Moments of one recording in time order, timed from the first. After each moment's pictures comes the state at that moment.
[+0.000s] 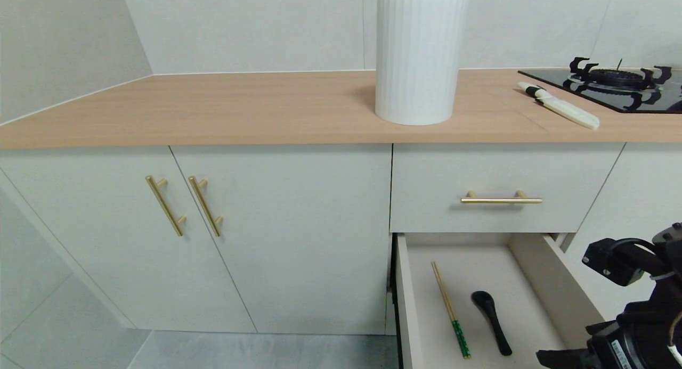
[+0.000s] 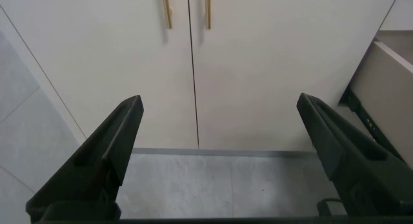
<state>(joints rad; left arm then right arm) 0.00 0.00 0.00 0.00 0.01 0.00 0.52 1.26 -0.66 0.30 -0.01 0.16</state>
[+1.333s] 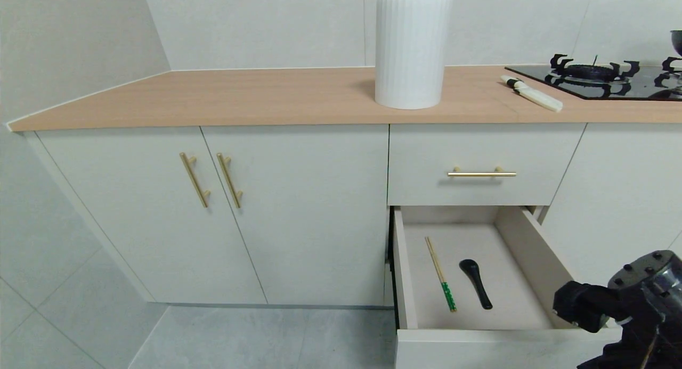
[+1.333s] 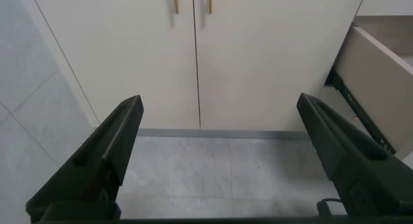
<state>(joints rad) 0.00 0.00 0.00 0.00 0.01 0.00 0.61 1.36 -0.59 0.32 0.00 0.11</state>
